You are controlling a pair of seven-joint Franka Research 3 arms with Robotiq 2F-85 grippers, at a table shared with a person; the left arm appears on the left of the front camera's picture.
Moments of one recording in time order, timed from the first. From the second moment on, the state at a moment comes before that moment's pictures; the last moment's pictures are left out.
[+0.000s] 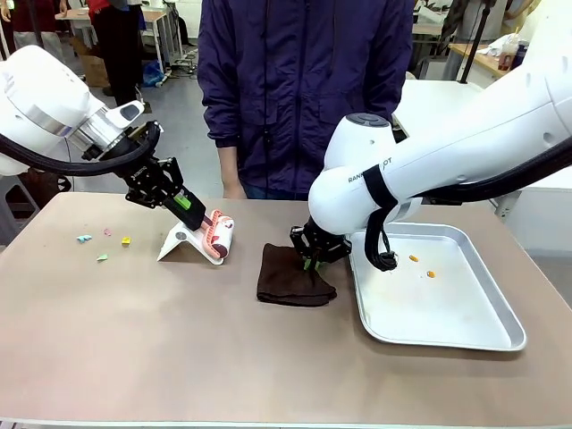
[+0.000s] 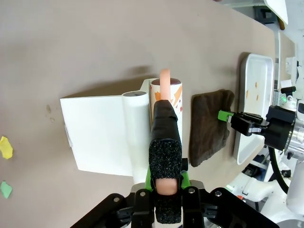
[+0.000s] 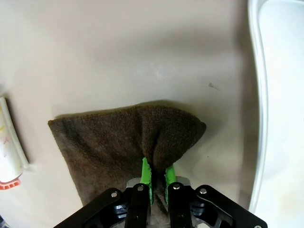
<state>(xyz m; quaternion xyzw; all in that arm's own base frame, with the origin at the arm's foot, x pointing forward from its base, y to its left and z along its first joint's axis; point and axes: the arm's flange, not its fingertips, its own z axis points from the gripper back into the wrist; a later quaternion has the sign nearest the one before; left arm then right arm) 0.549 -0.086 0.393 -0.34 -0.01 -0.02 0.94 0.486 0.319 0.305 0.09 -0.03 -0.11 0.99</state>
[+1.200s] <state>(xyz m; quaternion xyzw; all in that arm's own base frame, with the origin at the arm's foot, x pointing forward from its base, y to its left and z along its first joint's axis) 0.443 0.015 0.457 -0.54 -0.06 -0.16 0.82 0.448 0.207 0.393 0.50 0.13 0.00 0.86</state>
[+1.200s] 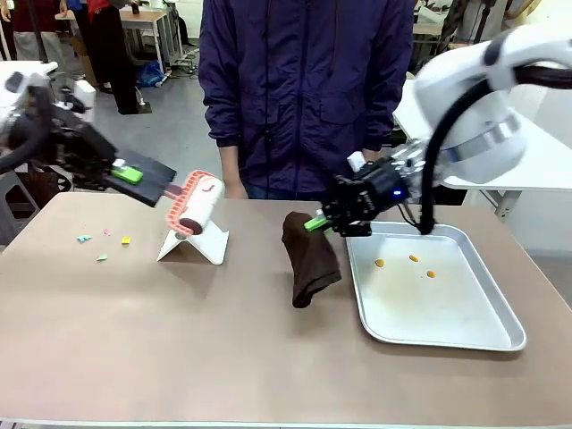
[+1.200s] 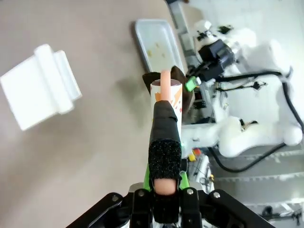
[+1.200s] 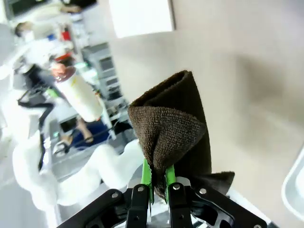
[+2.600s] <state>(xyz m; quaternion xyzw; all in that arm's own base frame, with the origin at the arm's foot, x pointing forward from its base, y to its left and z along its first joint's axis) 0.330 0.286 0.292 -0.72 -0.07 -0.03 0.69 0.344 -0.150 0.309 0.77 0.02 -0.25 0.59</state>
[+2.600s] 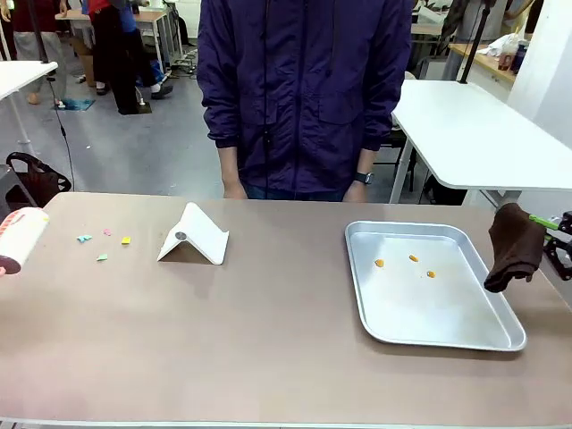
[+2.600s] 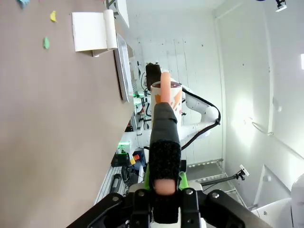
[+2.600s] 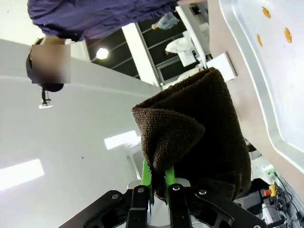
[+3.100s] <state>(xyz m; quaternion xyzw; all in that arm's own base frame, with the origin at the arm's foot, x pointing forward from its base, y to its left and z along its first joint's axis) 0.330 0.291 0.287 -0.72 -0.08 -0.02 0.69 0.351 -0.153 0.300 0.77 0.03 -0.25 0.58</state>
